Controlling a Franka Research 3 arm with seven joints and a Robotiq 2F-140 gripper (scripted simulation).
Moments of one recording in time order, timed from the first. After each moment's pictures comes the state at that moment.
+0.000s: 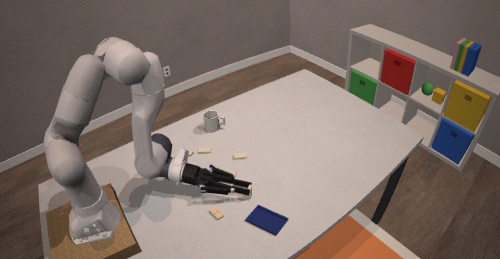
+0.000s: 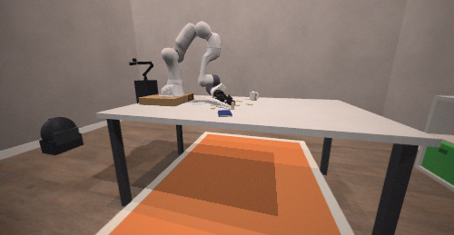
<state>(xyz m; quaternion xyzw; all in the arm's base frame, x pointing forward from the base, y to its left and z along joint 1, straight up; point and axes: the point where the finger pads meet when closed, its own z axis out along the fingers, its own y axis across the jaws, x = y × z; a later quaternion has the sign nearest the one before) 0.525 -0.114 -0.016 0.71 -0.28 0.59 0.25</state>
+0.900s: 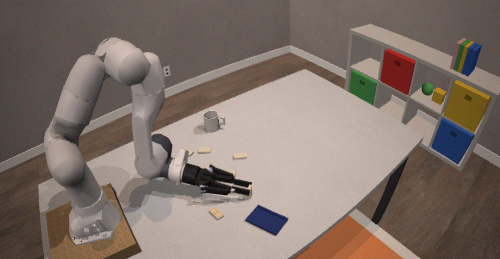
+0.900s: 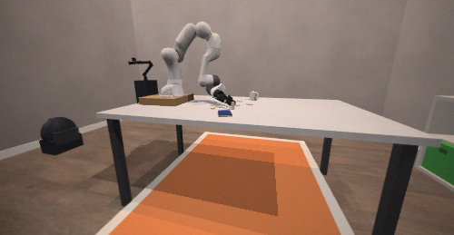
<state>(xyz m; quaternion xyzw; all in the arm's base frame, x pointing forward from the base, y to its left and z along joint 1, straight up) 0.526 -0.115 -0.016 0.71 -0.28 0.59 0.24</state>
